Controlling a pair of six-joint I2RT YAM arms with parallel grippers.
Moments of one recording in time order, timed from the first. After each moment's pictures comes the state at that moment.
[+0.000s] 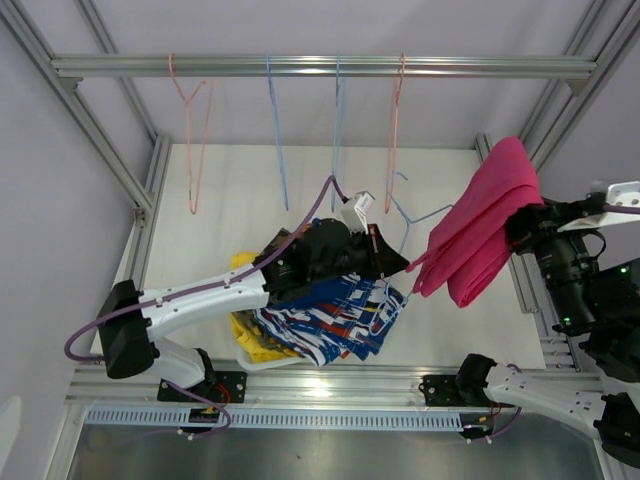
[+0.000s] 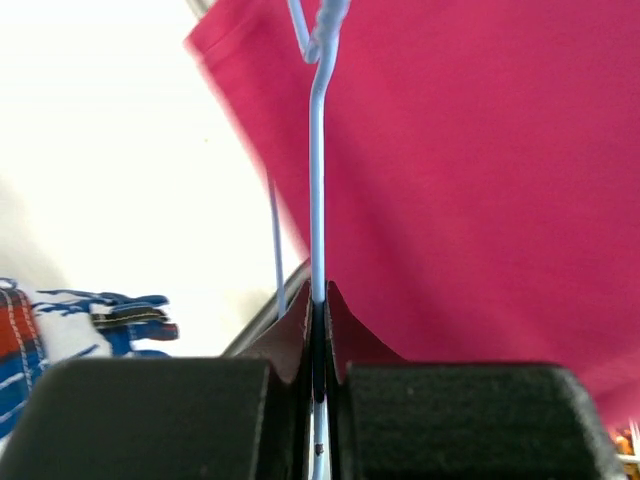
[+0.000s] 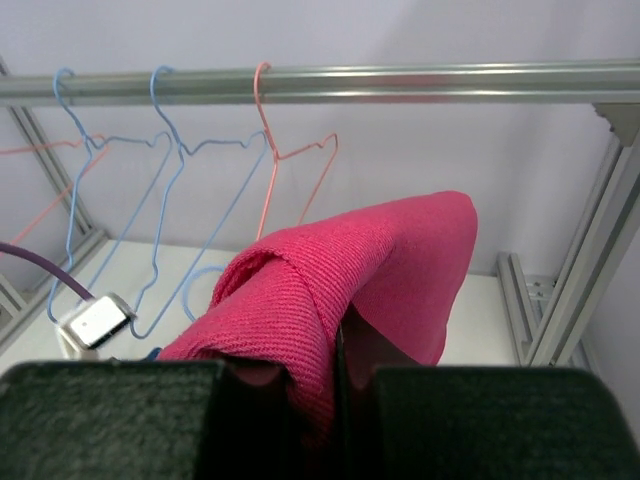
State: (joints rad) left arm -1.10 1.43 1.17 0.03 0.03 -0.92; right arm 0.99 0.66 1.42 -0.48 0.78 -0.12
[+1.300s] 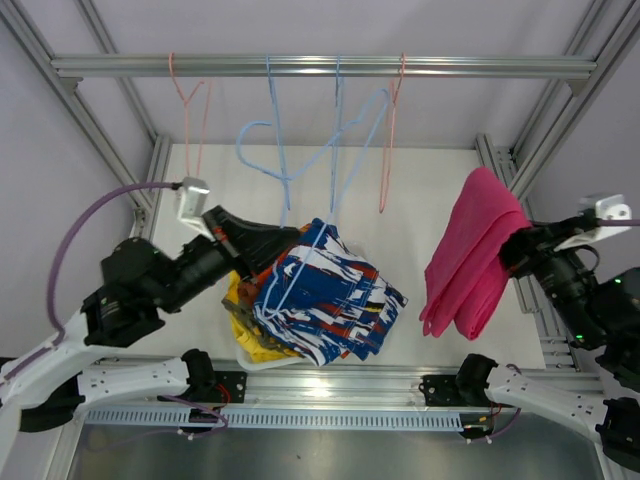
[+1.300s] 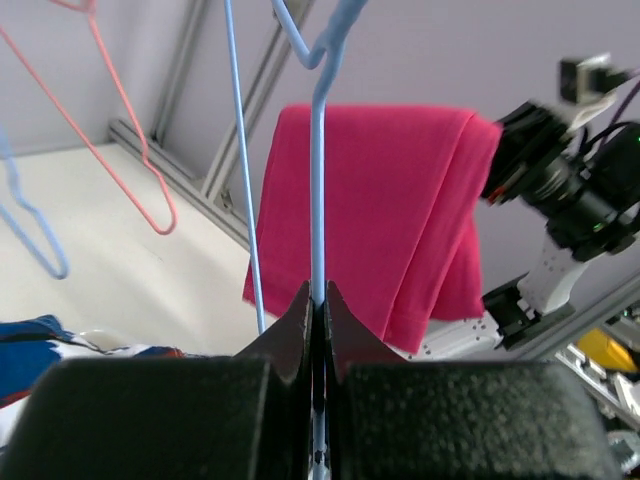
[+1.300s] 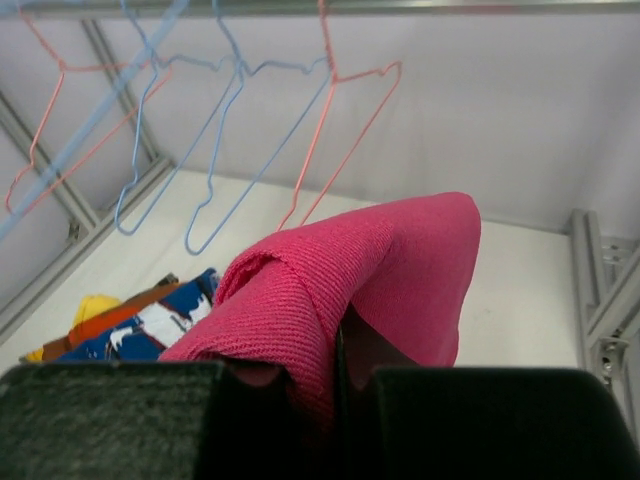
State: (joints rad) left arm -1.14 0.82 1.26 -0.27 -0.16 -0.49; right arm 0.99 0.60 1.46 -0.72 0.64 0.04
